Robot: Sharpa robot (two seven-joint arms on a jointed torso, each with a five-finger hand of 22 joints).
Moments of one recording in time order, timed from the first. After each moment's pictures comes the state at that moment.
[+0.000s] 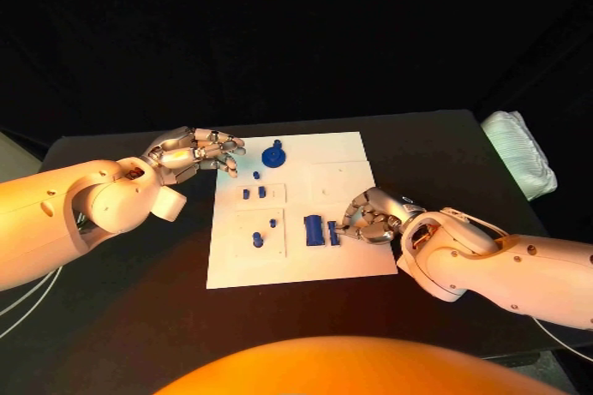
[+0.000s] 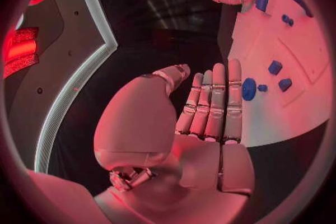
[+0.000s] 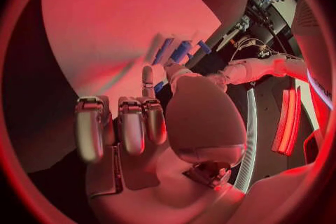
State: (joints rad) left arm 1.17 -0.95 -0.04 1.46 -0.15 0.05 0.26; left_hand 1.36 -0.14 0.49 0.13 0.25 0.85 0.21 0.25 0.35 0.90 0.16 0.39 0.07 0.85 0.10 0.85 0.37 0.17 0.85 0.19 0.73 0.53; right arm 1.07 -0.94 -0.18 1.80 -1.34 -0.56 -0.39; right_hand 1.22 -0.17 0.25 0.28 0.10 0.99 0.08 0.43 0.40 1.47 0.00 1.56 1.31 1.47 -0.07 1.56 1.31 0.01 1.47 0.03 1.49 1.31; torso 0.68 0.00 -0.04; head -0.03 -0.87
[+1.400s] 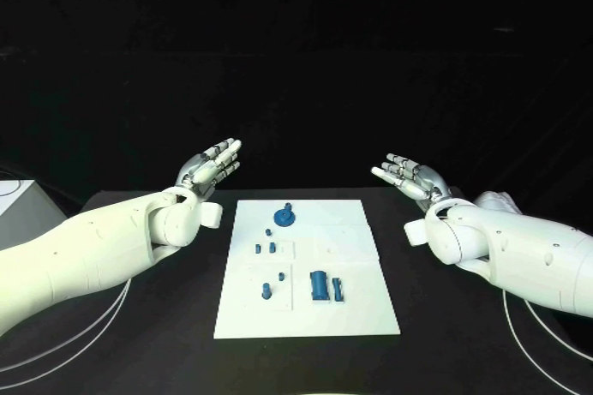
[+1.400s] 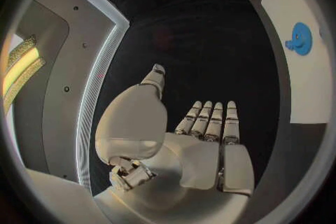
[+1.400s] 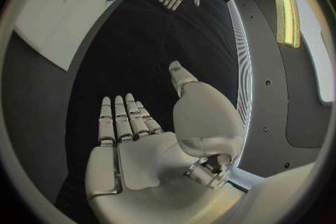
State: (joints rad) left arm 1.14 -0.71 -0.04 1.07 0.04 -0.15 0.48; left_hand 1.08 -0.03 0.04 0.09 0.04 0.25 0.05 0.07 0.08 0.28 0.06 0.05 0.02 0.23 0.06 0.07 0.05 0.06 0.25 0.10 0.04 0.05; right arm 1.16 -0.70 -0.13 1.15 -0.22 -0.44 0.37; right_hand 1.01 -0.08 0.19 0.03 0.05 0.28 0.07 0.10 0.09 0.44 0.05 0.05 0.06 0.33 0.04 0.08 0.14 0.06 0.30 0.08 0.02 0.16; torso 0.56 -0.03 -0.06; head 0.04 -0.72
